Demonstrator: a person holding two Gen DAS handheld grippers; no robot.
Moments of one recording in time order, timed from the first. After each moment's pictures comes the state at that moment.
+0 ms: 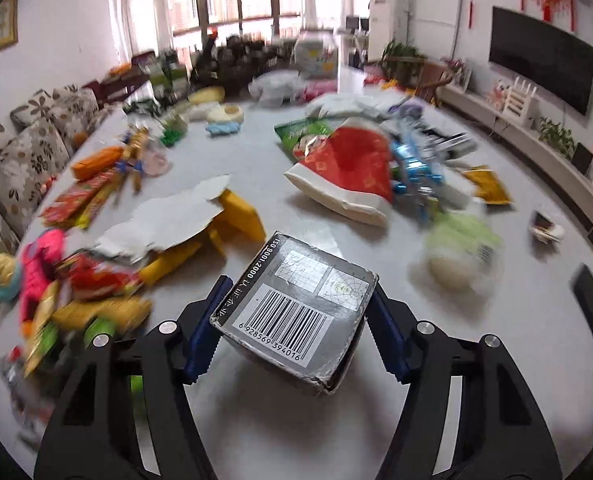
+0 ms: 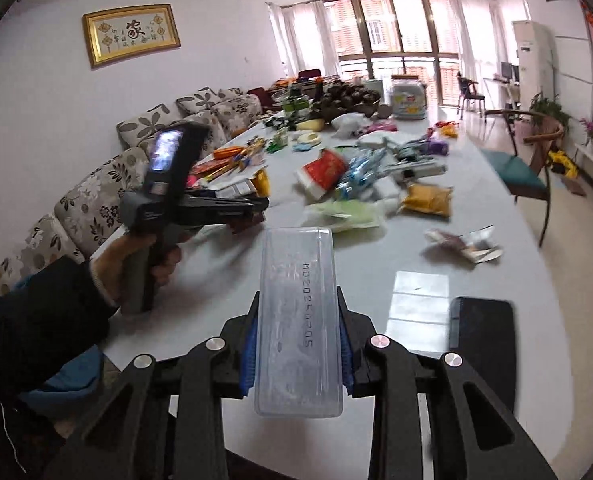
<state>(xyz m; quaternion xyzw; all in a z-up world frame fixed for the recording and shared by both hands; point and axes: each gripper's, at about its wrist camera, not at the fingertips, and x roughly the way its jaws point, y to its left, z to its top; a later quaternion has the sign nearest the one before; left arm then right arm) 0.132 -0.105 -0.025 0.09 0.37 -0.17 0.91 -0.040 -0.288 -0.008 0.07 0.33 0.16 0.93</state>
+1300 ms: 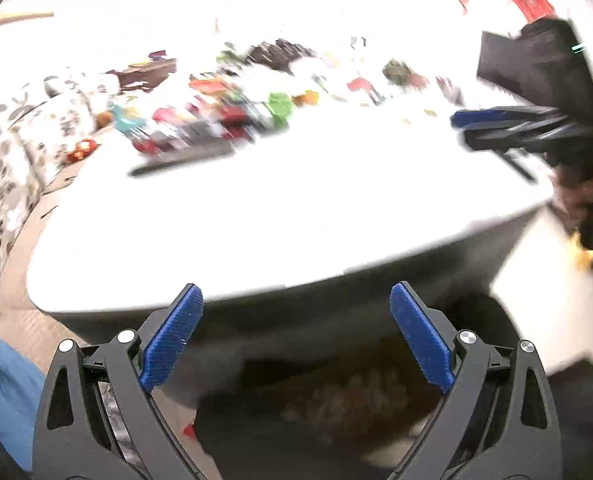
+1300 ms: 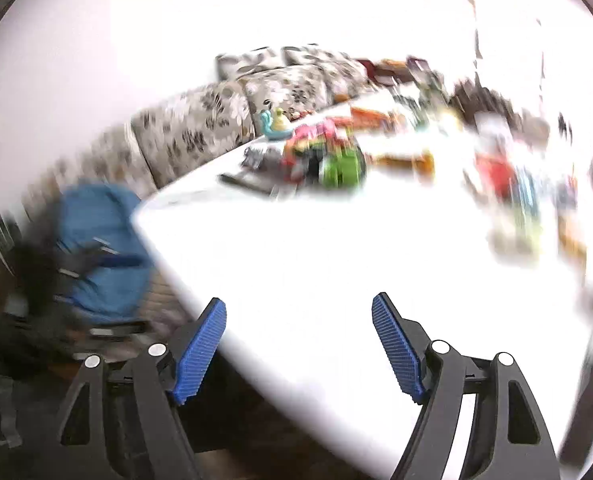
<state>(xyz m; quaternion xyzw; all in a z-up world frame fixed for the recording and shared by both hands) -0.098 0.085 -0.040 0.03 0.35 -0.17 0.92 -0.013 -0.091 -0.003 -0.12 0.34 0.30 0.88</state>
